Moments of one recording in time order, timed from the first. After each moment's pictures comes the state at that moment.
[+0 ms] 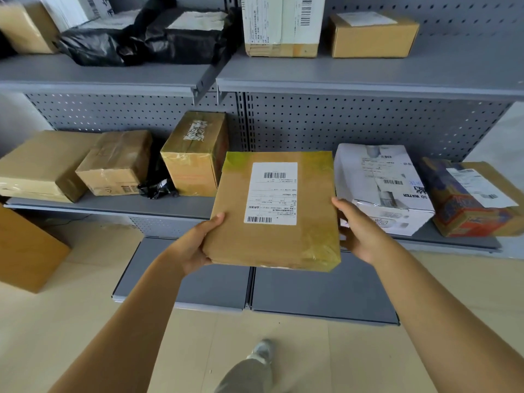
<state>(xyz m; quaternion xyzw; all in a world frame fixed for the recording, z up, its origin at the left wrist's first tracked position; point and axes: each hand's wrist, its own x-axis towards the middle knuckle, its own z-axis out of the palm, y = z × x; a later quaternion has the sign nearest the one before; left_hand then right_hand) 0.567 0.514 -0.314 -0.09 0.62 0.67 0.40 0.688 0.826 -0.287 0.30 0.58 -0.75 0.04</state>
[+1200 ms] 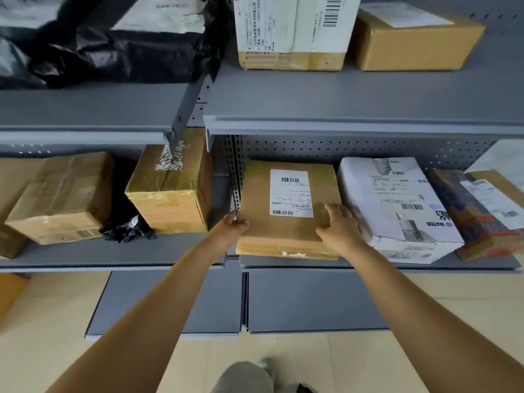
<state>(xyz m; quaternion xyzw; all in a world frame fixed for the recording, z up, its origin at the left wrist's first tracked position) 0.426 0.626 -0.347 0.04 0.83 0.43 0.36 0.558 0.837 -0.320 0.36 0.89 -0.28 0.08</state>
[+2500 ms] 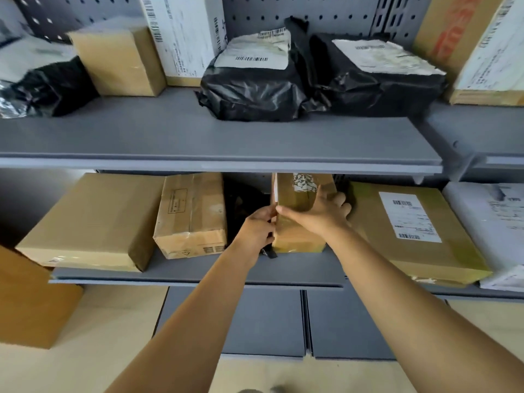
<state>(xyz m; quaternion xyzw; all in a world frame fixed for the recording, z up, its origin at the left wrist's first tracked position) 0.322 0.437 -0.281 0.01 0.70 0.62 0.36 0.366 0.577 -0.259 0.37 0.88 -0.28 0.06</state>
